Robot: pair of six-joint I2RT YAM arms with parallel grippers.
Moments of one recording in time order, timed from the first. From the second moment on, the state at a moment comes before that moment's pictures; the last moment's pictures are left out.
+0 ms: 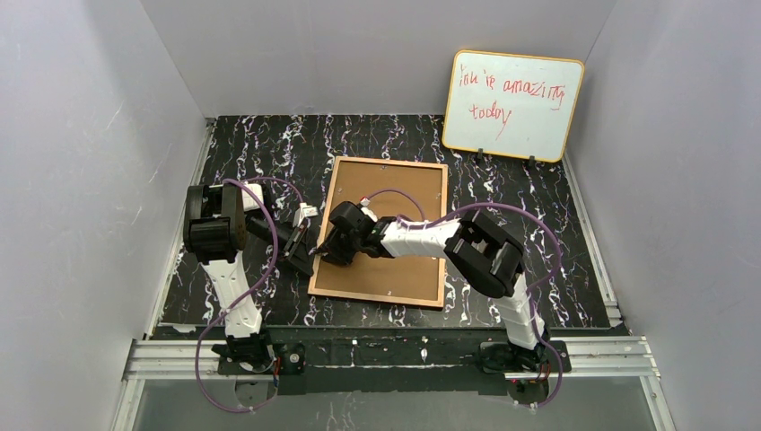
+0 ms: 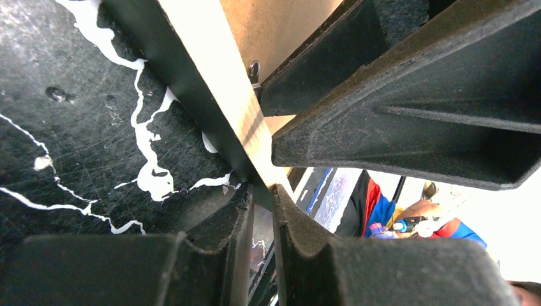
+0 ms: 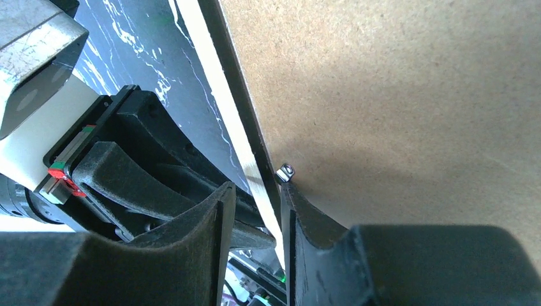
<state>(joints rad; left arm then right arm) 0.06 2.07 1.14 -1.21 0.86 0.80 1.05 2.10 1.40 -0.12 0.00 1.51</state>
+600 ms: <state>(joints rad) 0.06 2.06 1.14 -1.21 0.86 0.80 1.05 2.12 1.42 -0.13 -0.02 1.48</state>
